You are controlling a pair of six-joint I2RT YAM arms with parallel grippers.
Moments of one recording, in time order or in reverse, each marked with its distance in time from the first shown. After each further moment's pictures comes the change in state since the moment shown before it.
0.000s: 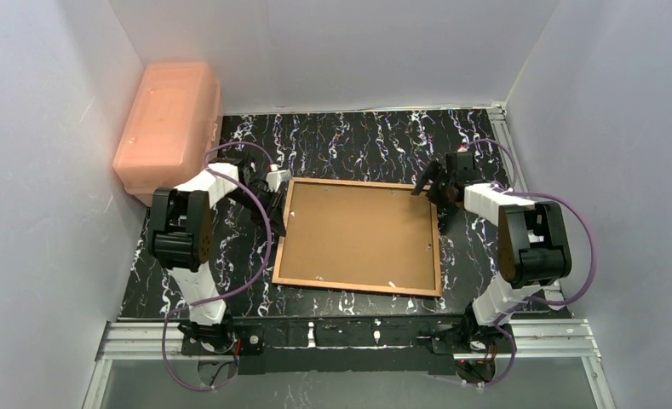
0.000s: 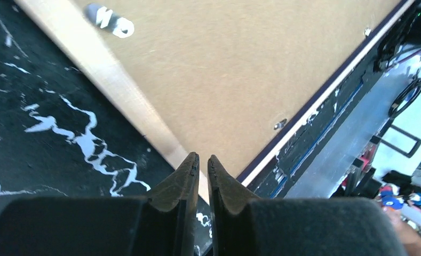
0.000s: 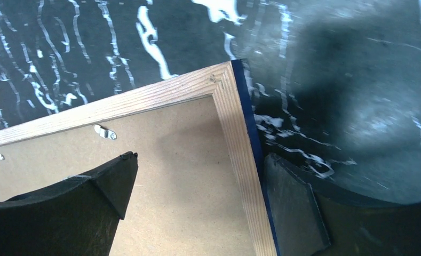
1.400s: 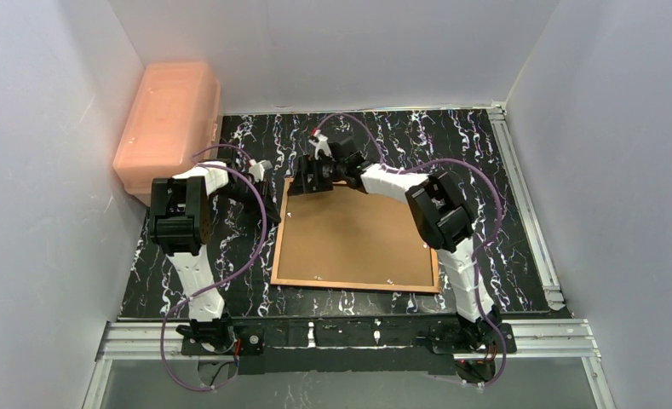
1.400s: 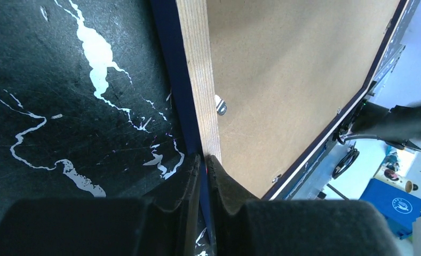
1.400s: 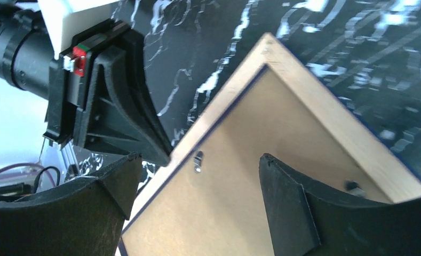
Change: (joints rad) left arm 0.116 0.126 0.046 0.170 0.045 -0.212; right arm 0.548 0.599 0.748 0.173 -0.518 -0.093
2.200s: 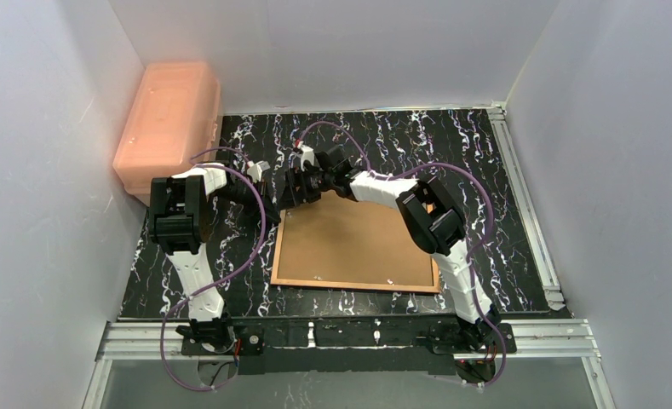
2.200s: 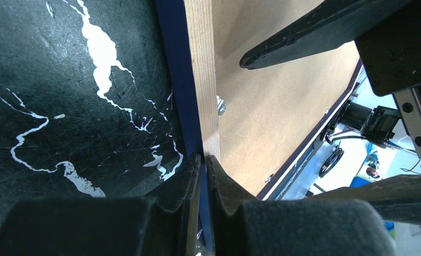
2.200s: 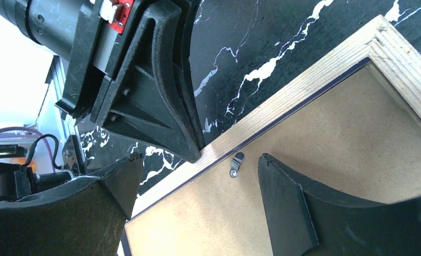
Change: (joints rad) left arm 0.019 0.016 -0.014 0.022 0.043 -0.017; right arm 0.089 0.036 0.026 0.013 -0.069 -0.062
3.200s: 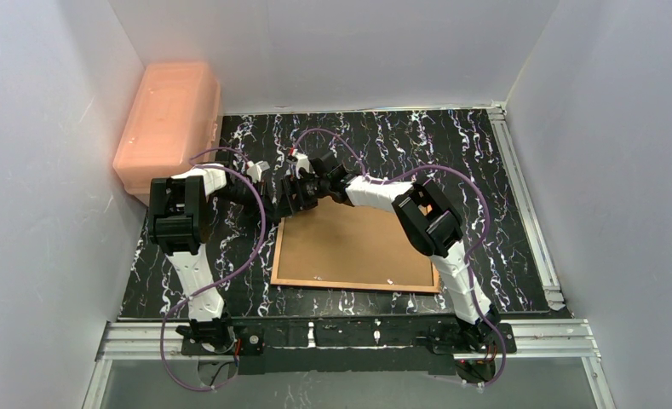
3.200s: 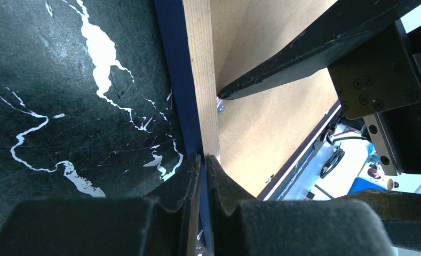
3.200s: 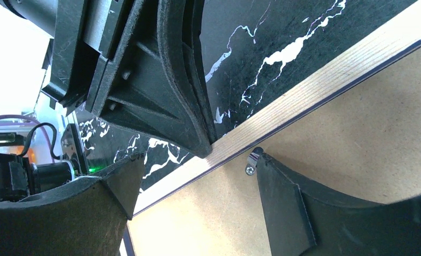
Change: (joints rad) left arm 0.002 -0.006 -0.012 0.015 0.003 0.000; right arm 0.038 0.010 -0.013 -0.016 -0.002 -0.007
